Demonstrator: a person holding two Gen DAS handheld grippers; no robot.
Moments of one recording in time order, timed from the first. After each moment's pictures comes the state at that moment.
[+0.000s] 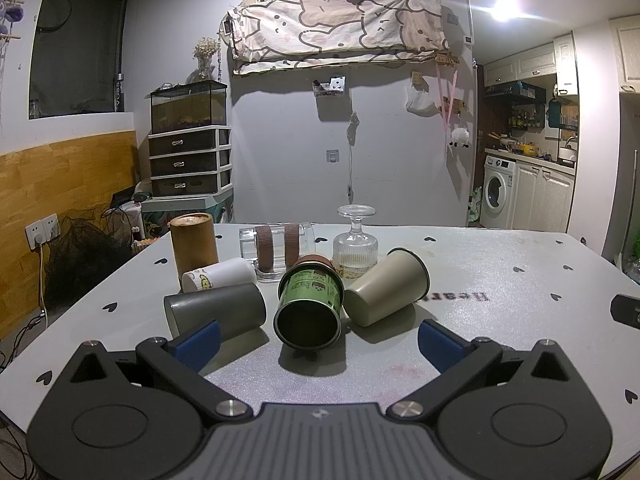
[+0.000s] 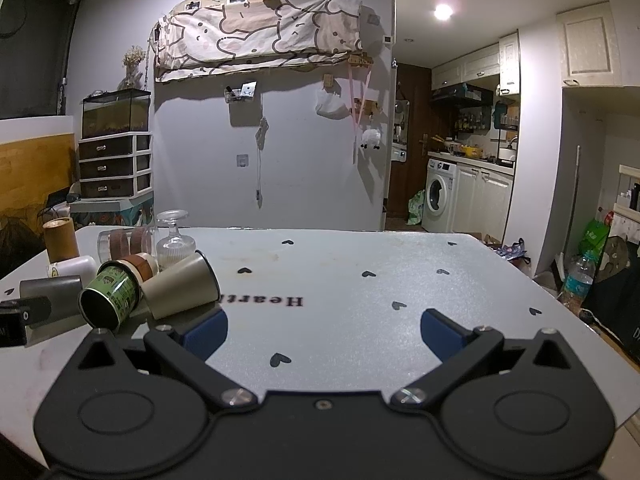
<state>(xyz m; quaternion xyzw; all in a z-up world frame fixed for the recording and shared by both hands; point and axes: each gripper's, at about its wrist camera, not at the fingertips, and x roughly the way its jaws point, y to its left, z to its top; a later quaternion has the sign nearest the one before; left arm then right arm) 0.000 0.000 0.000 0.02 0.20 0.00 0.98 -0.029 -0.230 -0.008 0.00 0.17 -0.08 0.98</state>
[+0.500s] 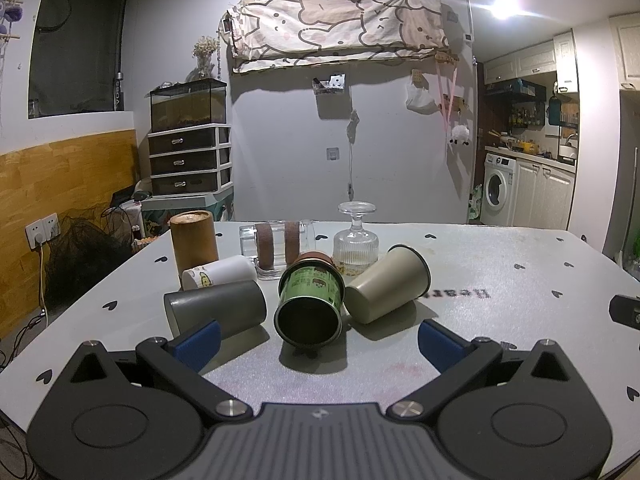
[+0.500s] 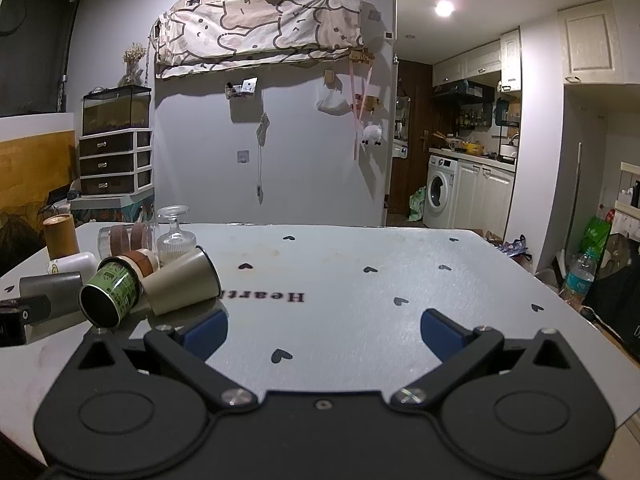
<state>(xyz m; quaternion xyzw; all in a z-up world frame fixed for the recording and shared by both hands) 0.000 0.007 -0.001 0.02 0.20 0.00 0.98 -0.027 -0.229 -0.012 0.00 0.17 -0.08 0.98</state>
